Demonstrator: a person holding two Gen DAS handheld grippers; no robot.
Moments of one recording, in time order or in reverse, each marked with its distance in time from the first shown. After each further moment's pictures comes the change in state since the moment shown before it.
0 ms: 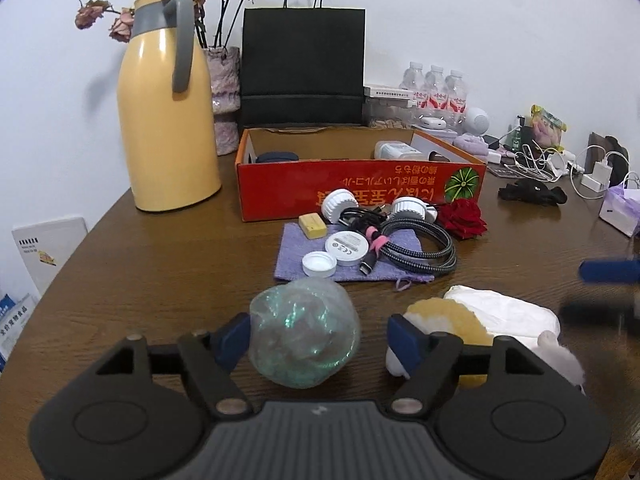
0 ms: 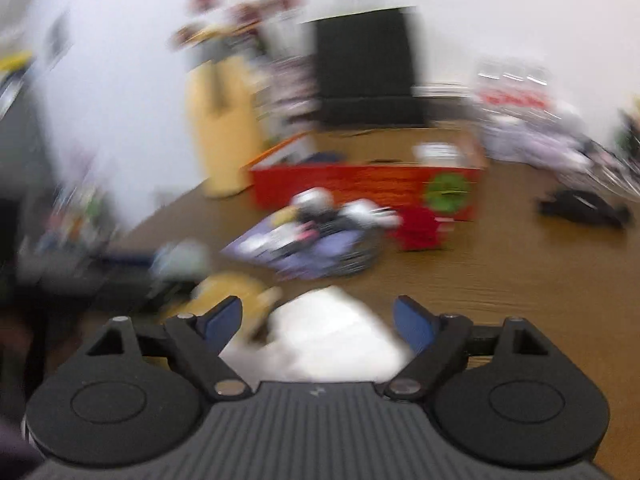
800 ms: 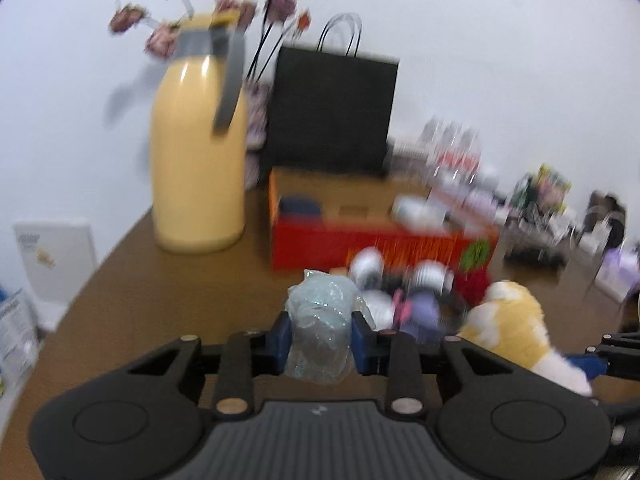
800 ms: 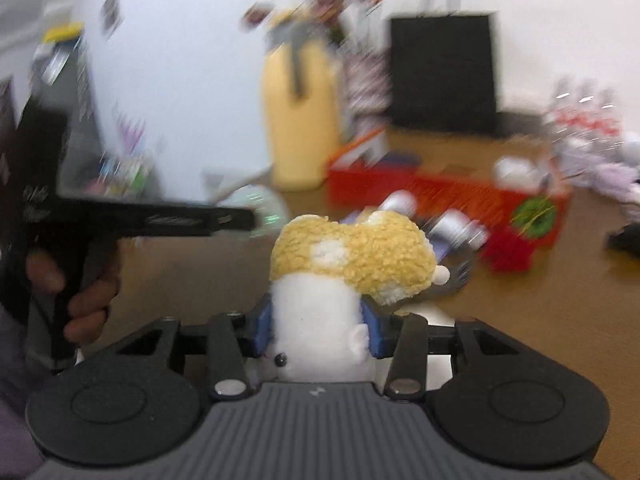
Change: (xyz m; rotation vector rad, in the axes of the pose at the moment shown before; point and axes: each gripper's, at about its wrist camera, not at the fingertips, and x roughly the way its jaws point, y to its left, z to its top) left arm -0.016 0.048 0.049 -0.097 -0.111 -0.041; right arm 0.009 0.030 0.034 -0.028 -0.019 0.085
